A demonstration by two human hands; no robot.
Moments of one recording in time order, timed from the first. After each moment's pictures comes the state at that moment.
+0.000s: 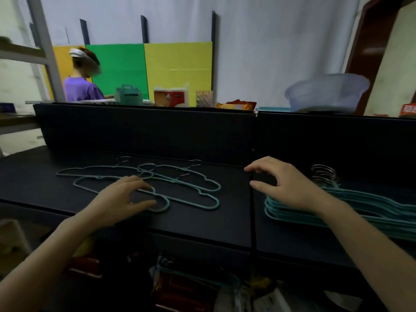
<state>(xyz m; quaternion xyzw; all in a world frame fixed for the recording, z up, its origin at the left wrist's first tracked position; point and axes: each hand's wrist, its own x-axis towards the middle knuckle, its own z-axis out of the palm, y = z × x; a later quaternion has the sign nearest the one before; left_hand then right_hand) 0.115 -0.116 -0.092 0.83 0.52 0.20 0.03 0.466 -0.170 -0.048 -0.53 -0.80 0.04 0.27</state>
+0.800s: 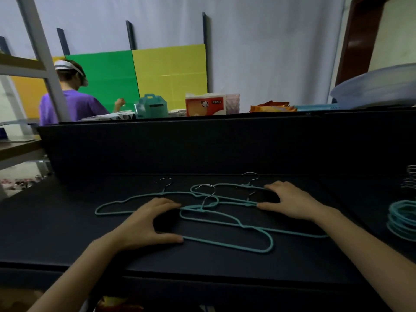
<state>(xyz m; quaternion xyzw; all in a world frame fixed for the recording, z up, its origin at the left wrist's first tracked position) -0.044 0.019 -0.112 0.89 0.39 0.16 0.14 0.302 -0.028 -0.097 -0.72 -0.68 0.06 0.10</state>
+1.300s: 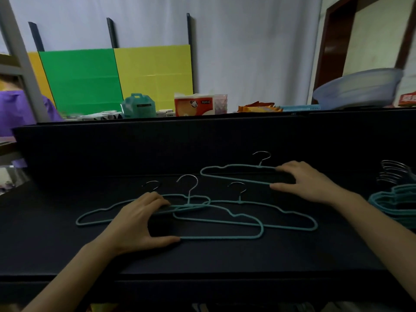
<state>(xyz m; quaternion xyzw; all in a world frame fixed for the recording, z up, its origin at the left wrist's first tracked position) -0.047 0.017 -0.105 0.92 0.34 0.21 -0.02 0.328 -0.055 -0.063 -0.74 -0.65 -0.01 0.17</state>
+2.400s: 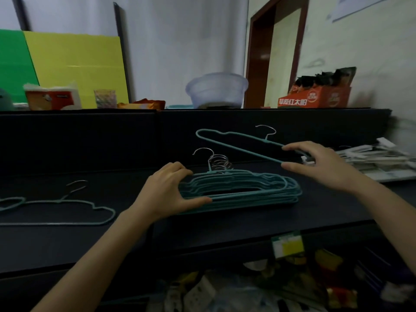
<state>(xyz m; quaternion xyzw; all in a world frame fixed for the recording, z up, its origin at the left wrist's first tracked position) 0.370 -0.136 -0.078 0.91 0.27 0.30 -0.03 0.656 -0.297 -0.028 -0.74 -0.60 -0.03 0.31</state>
